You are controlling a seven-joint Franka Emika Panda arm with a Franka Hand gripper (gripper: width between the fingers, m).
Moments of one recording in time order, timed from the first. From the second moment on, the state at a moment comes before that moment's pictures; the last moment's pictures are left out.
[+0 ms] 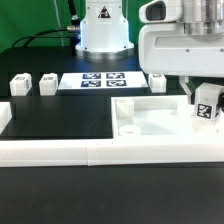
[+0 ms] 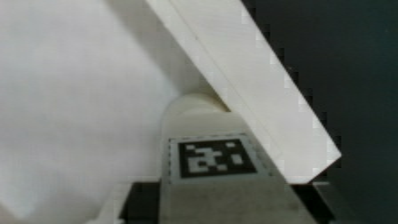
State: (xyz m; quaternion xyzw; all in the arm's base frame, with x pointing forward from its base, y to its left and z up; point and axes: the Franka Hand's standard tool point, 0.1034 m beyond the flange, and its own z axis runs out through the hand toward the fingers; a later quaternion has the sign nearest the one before) arm 0.629 0.119 0.066 -0.93 0.37 -0.02 0.06
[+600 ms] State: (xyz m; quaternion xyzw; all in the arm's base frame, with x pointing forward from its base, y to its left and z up) arm 0.631 0.119 0.065 -0.68 0.73 0.04 0.08
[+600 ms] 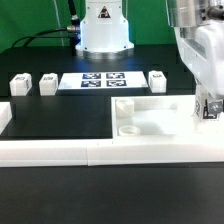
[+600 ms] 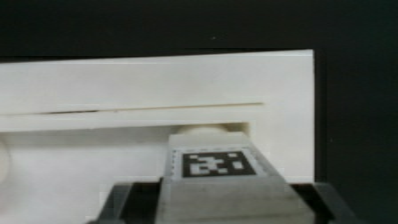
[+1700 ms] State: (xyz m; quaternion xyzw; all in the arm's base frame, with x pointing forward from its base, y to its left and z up) arm 0.631 0.118 0.064 -0.98 0.19 -0.02 0.06
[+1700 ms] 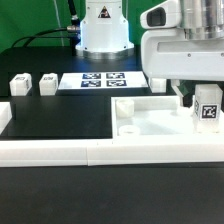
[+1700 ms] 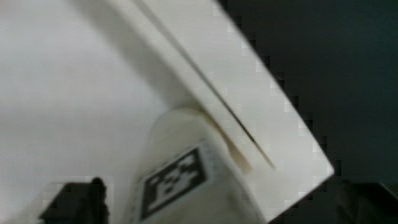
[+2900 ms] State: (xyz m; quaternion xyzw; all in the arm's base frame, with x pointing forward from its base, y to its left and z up) arm 0.631 0.115 0.063 -0.80 0.59 0.02 0.06
